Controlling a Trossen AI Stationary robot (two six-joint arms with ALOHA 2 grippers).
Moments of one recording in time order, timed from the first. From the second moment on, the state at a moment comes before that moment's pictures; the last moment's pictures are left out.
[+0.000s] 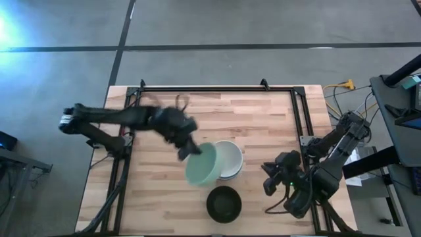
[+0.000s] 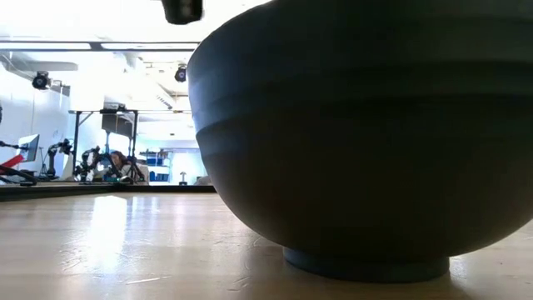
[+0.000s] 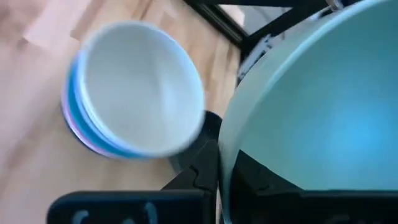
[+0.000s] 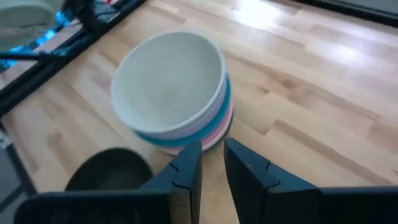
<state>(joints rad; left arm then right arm) -0.04 1.35 1.36 -0.62 0.32 -0.69 0.86 1.54 1.51 -1.42 0.88 1.74</state>
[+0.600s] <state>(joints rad) 0.15 2.12 2.31 -1.31 0.43 -0.15 0.82 1.48 1.51 -1.51 0.92 1.78</state>
